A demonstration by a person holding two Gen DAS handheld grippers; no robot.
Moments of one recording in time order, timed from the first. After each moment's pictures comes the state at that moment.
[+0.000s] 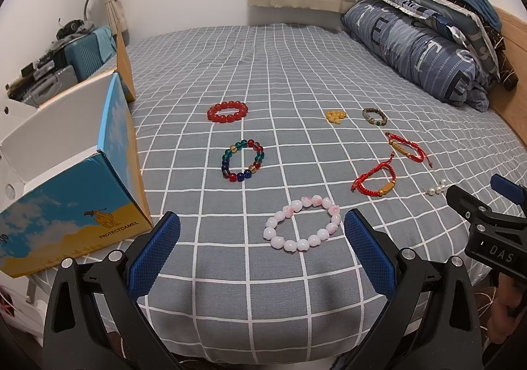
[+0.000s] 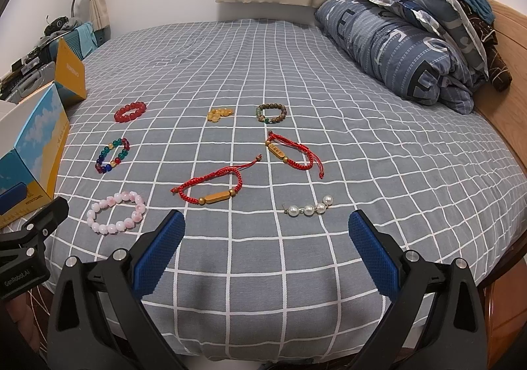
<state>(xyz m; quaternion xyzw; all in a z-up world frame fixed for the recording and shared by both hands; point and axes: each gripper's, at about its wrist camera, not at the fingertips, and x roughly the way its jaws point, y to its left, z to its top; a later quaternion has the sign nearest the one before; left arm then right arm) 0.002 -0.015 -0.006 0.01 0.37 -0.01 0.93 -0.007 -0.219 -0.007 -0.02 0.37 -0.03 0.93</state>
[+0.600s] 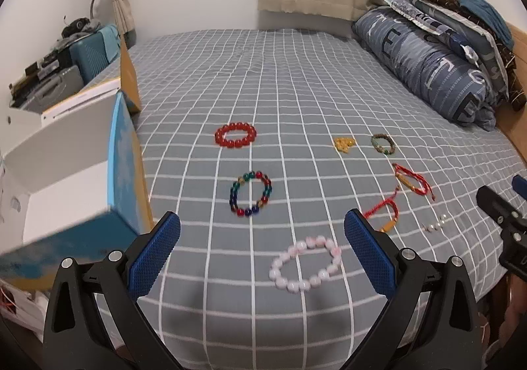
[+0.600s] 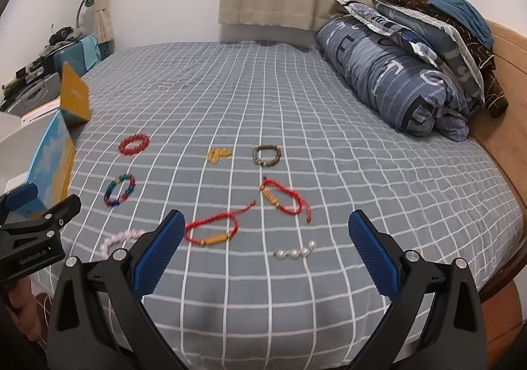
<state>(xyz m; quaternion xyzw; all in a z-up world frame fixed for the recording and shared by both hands) 0.042 -0.011 0.032 0.00 0.37 0.01 0.93 0.009 -0.223 0.051 -0.03 0.34 -0.03 0.94</state>
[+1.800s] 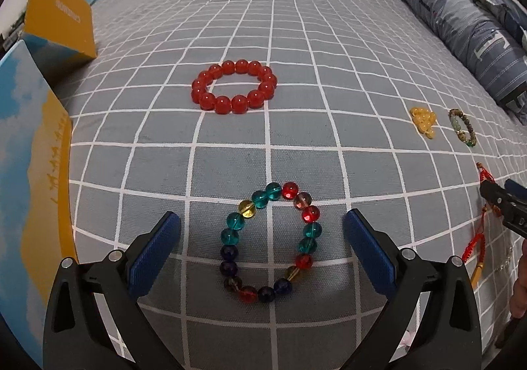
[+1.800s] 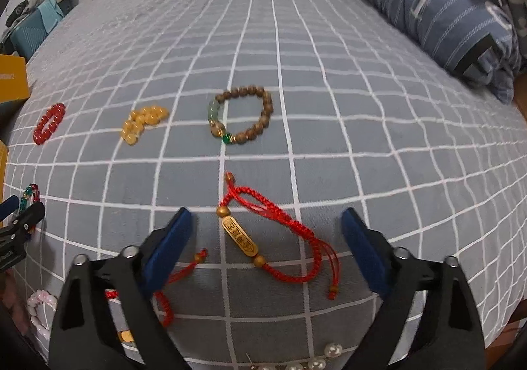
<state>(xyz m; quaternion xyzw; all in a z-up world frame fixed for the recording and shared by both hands) 0.184 0.019 -0.077 -0.02 0.50 0.01 0.87 0.193 -0.260 -0.075 0.00 0.51 -0.03 0.86</state>
